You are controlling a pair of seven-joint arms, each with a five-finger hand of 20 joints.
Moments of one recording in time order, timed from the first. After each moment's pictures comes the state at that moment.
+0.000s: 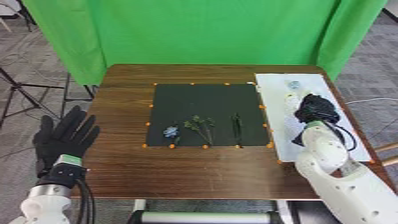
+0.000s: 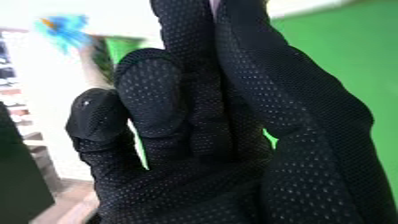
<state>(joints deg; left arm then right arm) 132.3 -52.8 -97.4 -123.3 8.3 13.8 25.5 -84.9 -50.9 65.6 -99.0 -137.2 4.1 45.0</state>
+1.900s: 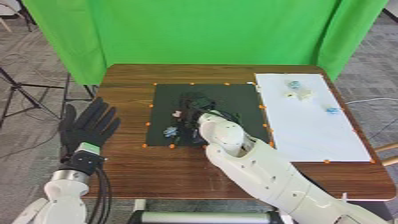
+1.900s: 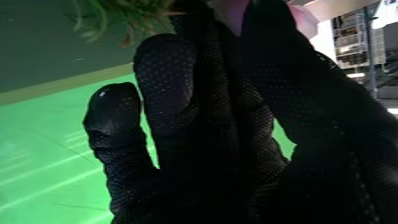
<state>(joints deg) 122.6 -50.3 -89.5 -120.5 6.8 13.8 23.2 -60.1 -74.9 35.7 -82.4 -132.3 -3.7 24.7</state>
